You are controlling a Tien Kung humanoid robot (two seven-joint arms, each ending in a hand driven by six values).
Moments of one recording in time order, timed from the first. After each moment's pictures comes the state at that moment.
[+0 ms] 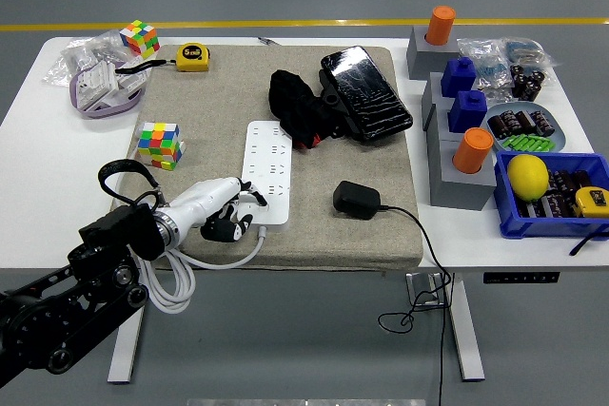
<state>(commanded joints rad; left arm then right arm) -0.38 0.30 -0.80 -1.34 1.86 -0.11 0.27 -0.01 -0.27 1.46 0.31 -1.07 0.06 -0.13</state>
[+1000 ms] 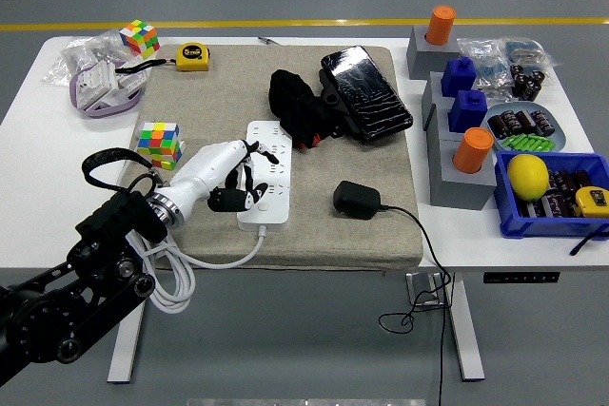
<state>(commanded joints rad) -0.40 0.27 -0.83 -1.33 1.86 0.12 0.10 -0.01 -0.26 1.47 0.31 -1.07 0.06 -0.13</state>
